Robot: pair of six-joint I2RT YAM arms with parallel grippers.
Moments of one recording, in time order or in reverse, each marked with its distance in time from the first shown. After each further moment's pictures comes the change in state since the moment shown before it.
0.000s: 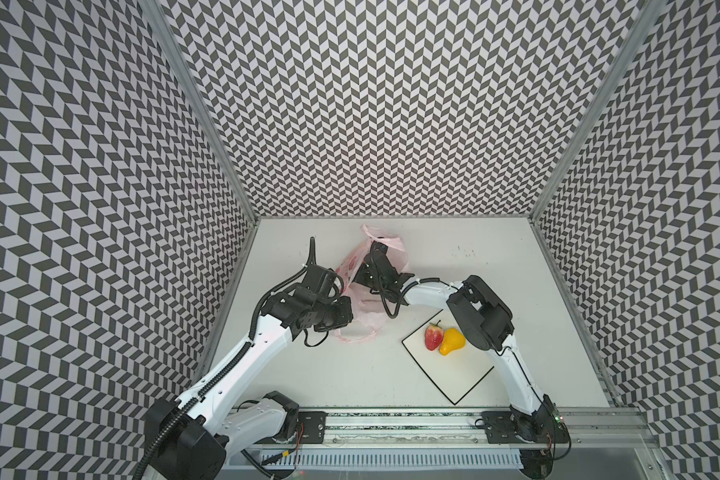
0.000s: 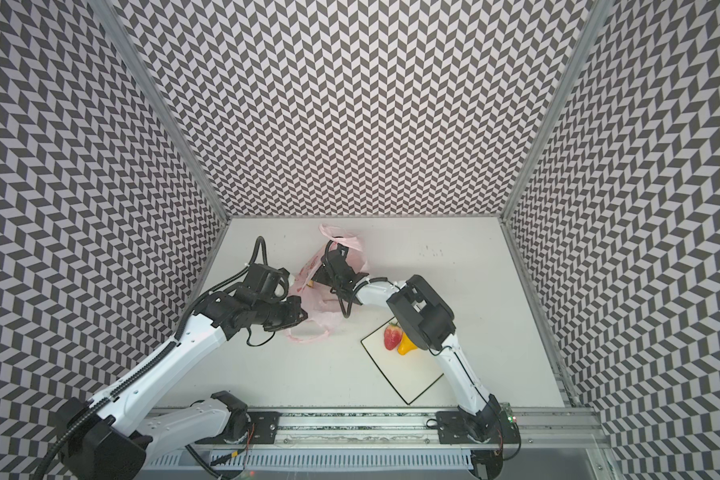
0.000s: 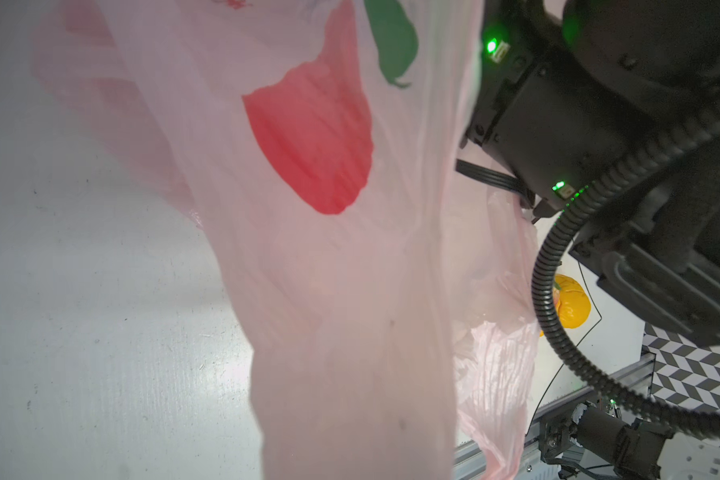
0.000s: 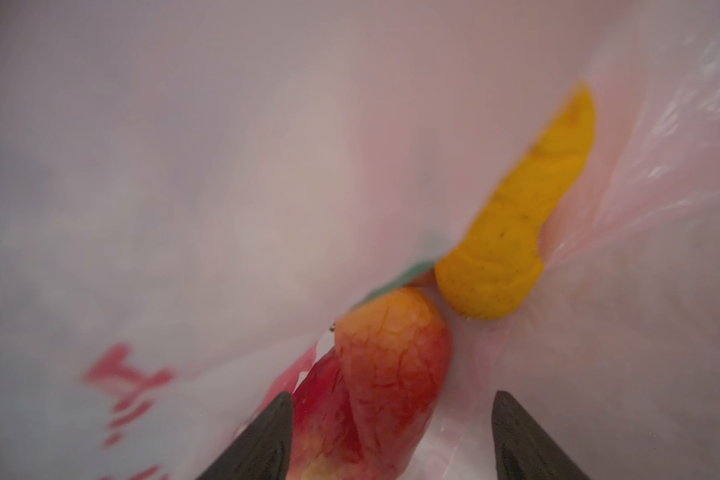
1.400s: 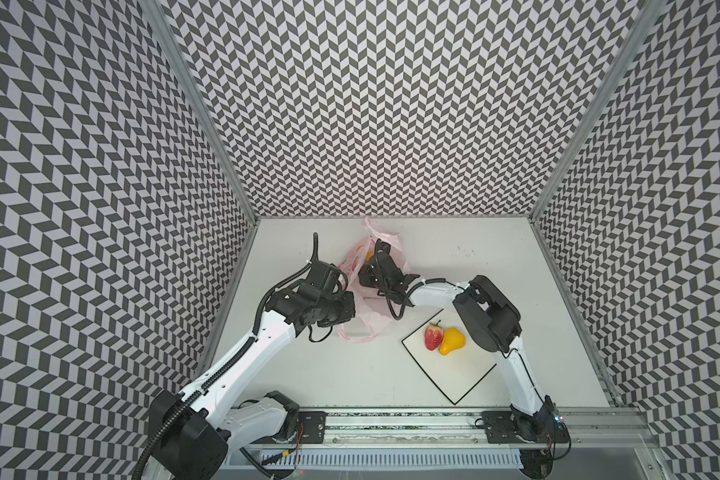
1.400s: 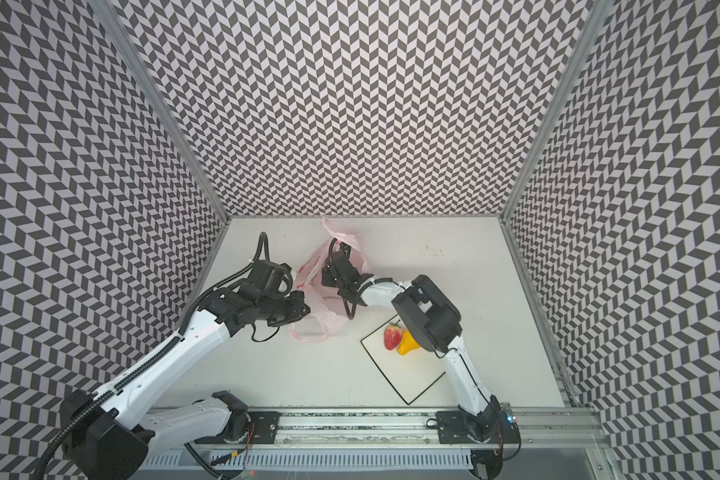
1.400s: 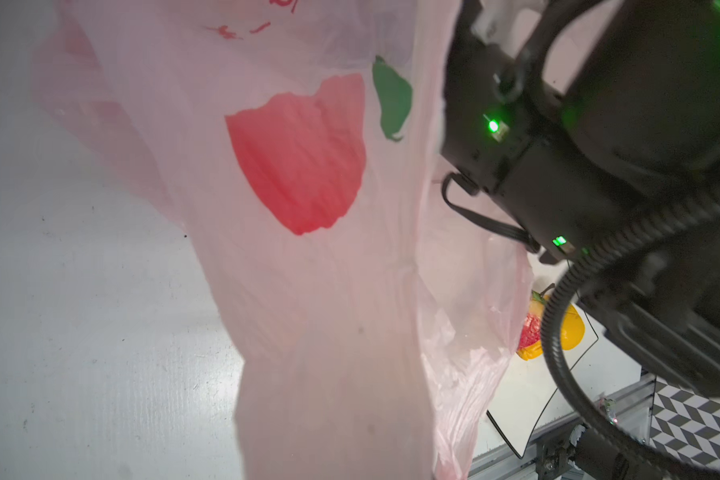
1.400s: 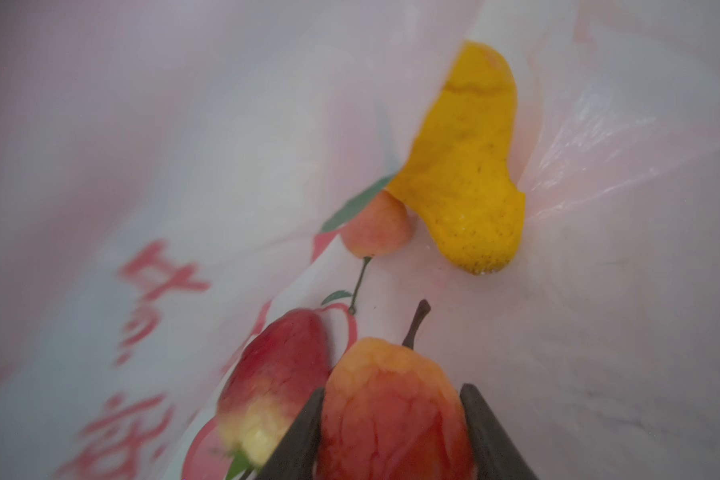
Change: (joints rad) left arm -0.020 0.033 0.034 0.039 -0.054 -0.041; right arm -0.003 -0.135 -0.164 0.003 -0.014 -0.224
